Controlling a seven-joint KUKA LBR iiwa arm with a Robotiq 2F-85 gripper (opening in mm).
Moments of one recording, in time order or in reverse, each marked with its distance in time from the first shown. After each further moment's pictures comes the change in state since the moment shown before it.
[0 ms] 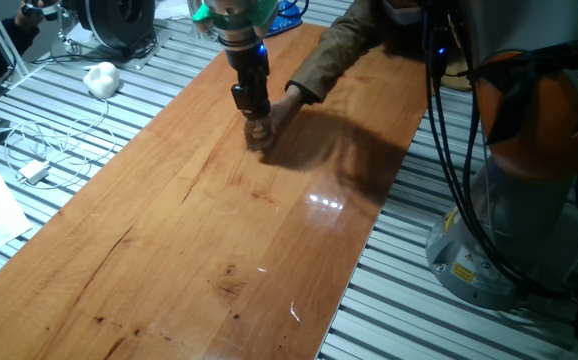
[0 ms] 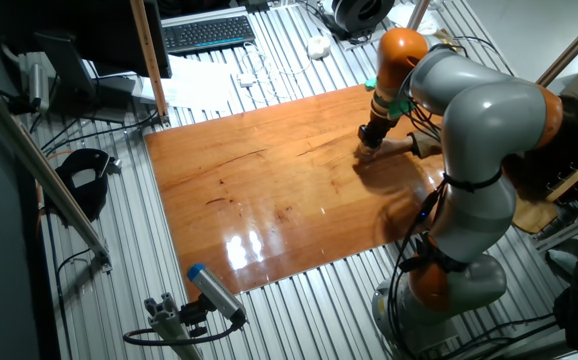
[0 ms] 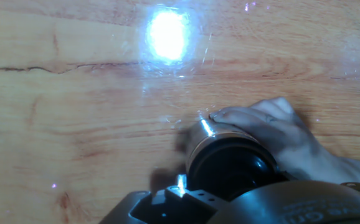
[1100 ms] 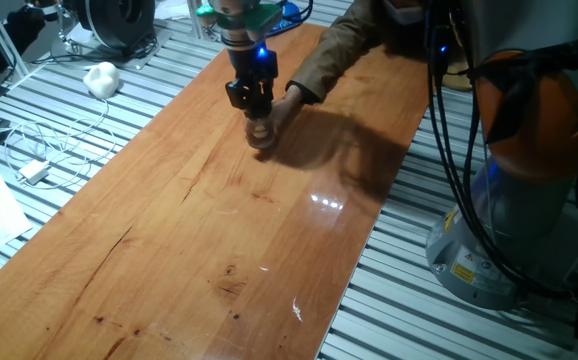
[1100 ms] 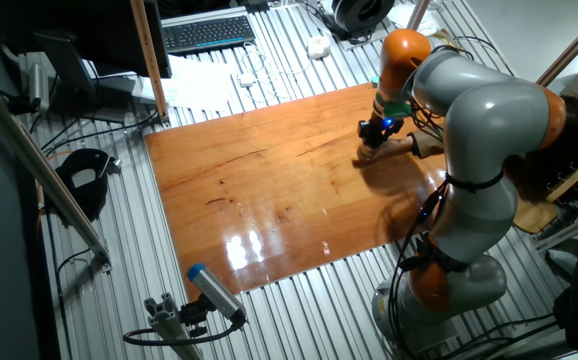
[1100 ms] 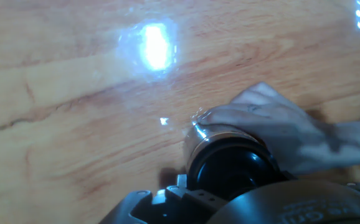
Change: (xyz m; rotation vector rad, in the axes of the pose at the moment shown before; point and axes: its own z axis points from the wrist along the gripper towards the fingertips) arm 0.003 0.000 0.002 -0.011 -0.008 0.361
